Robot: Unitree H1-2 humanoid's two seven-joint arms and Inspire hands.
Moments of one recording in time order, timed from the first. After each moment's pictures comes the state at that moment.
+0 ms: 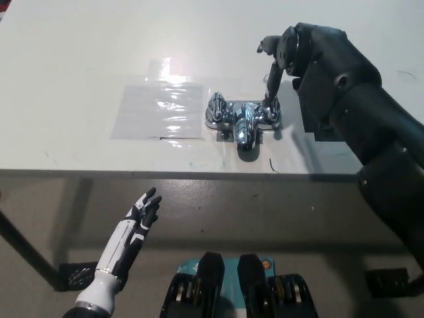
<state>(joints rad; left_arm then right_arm) -0.05 0.11 -0.07 -0.04 0.05 -0.02 -0.11 -1.44 -0.08 0.65 1.32 -0.50 0.34 0.43</state>
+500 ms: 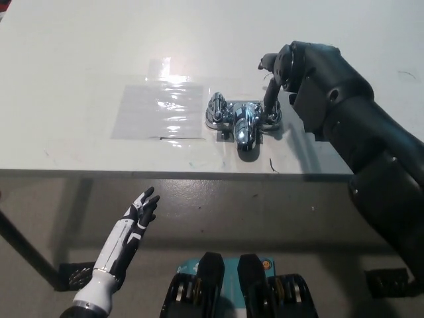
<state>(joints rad) -0.05 0.12 -0.07 -0.04 0.06 -0.02 -0.11 -1.41 -0.06 0.65 1.37 -0.52 0.33 0.41</state>
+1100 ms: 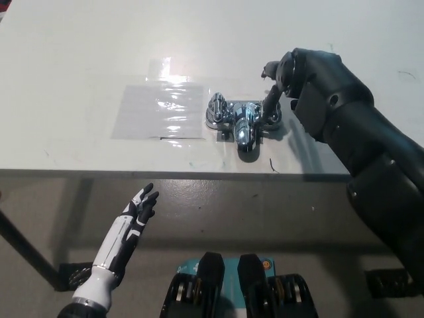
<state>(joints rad) -0.06 0.12 -0.06 -0.05 0.06 -0.02 -0.11 -1.41 -0.06 0.63 1.40 -0.52 0.34 0.42</state>
